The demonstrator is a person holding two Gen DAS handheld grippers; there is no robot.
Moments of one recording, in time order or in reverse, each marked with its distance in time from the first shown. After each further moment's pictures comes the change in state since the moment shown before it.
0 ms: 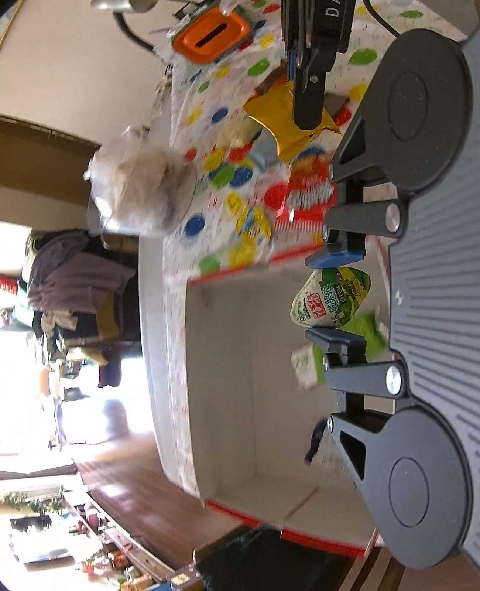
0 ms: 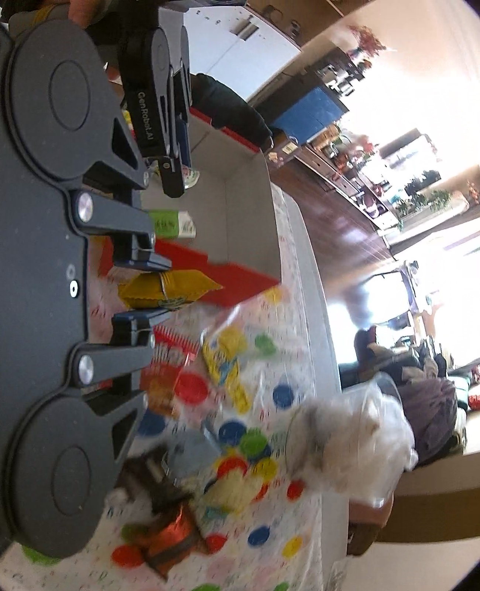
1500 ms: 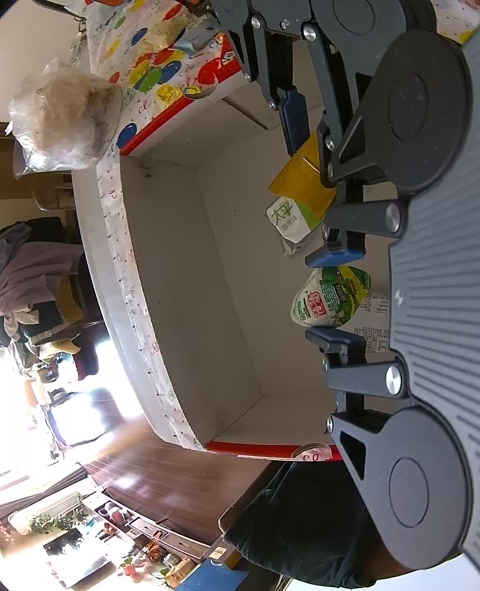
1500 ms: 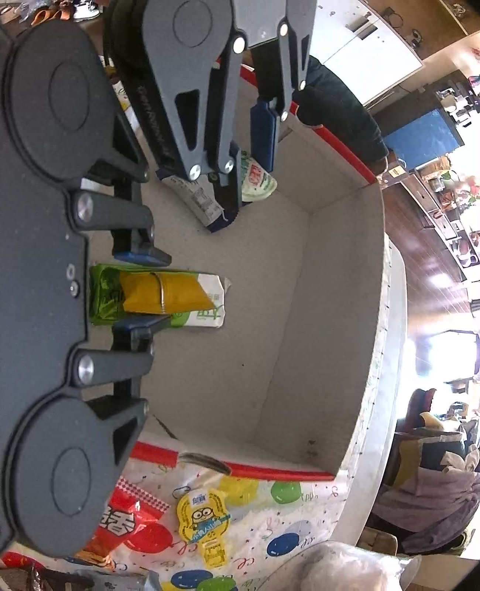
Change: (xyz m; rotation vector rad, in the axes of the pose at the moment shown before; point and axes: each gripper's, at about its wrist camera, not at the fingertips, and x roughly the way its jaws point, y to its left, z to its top) left arm 0.069 0.086 0.011 0.228 0.136 0.144; right arm 0.166 0.113 0.005 -0.247 0.265 -0.029
